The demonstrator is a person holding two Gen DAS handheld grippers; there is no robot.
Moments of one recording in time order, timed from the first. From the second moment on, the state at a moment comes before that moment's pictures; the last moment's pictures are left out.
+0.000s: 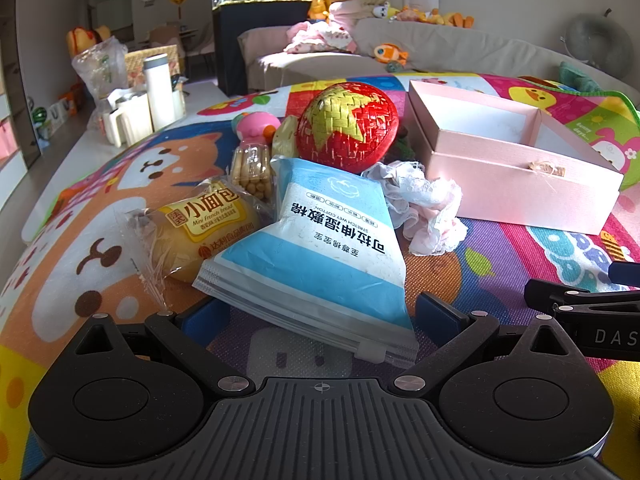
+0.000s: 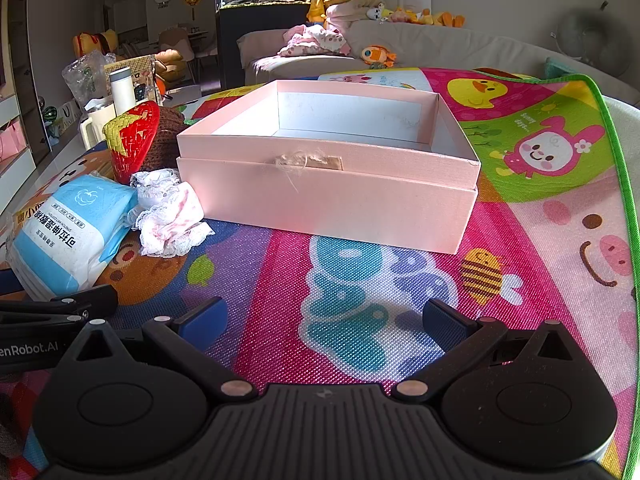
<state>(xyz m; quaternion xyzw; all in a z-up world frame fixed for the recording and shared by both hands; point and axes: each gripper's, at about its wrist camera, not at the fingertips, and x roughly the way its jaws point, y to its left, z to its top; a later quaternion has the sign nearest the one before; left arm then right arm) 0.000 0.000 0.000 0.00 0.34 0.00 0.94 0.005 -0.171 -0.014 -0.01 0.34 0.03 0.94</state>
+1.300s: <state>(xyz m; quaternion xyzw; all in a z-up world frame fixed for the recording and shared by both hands) 0.000 0.000 0.000 0.00 0.34 0.00 0.94 0.001 -0.177 -0.013 -0.01 0.34 0.05 0.94</state>
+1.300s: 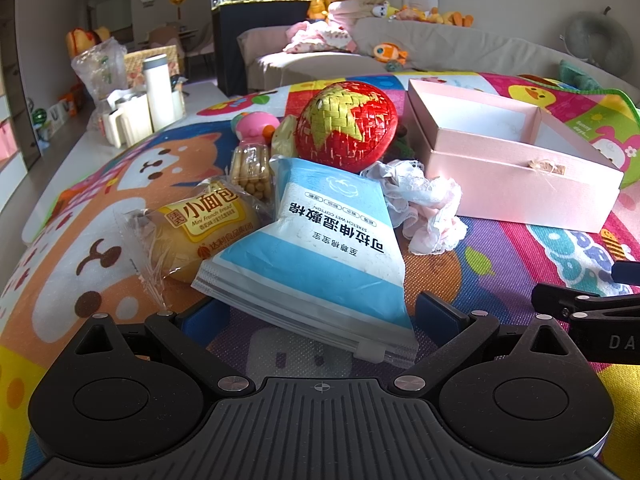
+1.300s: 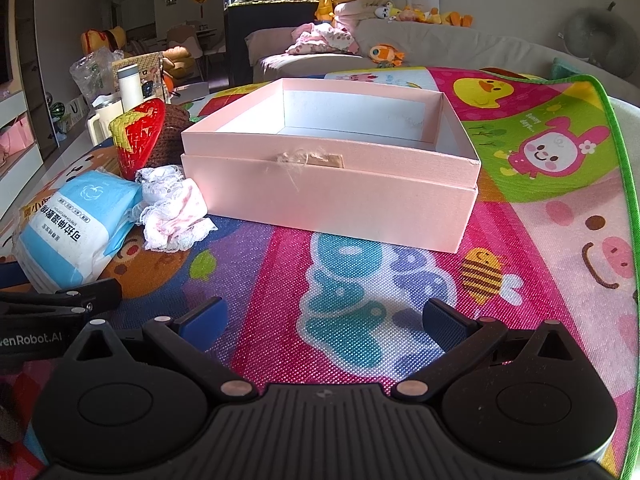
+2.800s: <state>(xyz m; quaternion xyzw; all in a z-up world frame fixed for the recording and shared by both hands) 0.032 0.009 0.014 0.04 0.33 -0.06 0.94 0.002 -0.173 -0.014 -0.01 0.34 0.05 0.94</state>
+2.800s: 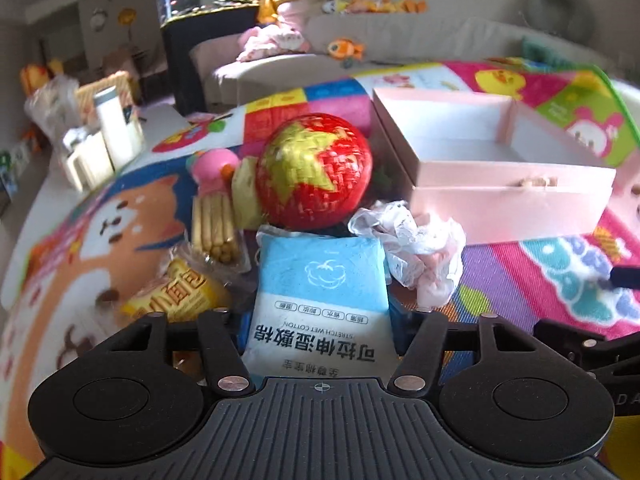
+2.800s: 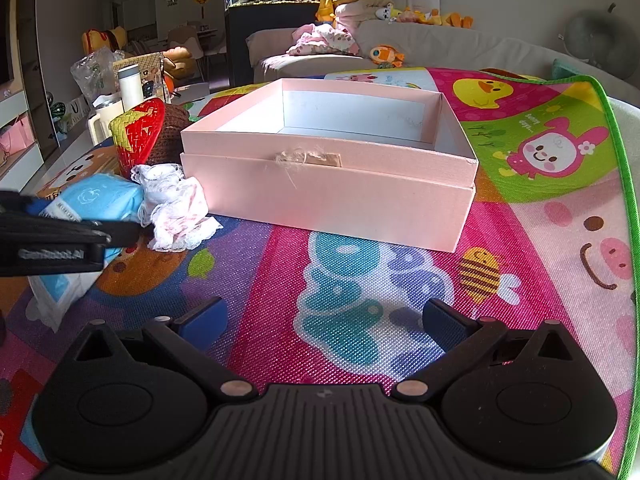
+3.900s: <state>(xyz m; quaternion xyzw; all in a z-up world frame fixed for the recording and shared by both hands) -0.066 0.230 0.067 -0.20 0.20 0.07 0.96 0.026 0.003 0.024 -0.11 0.32 0.31 0.89</state>
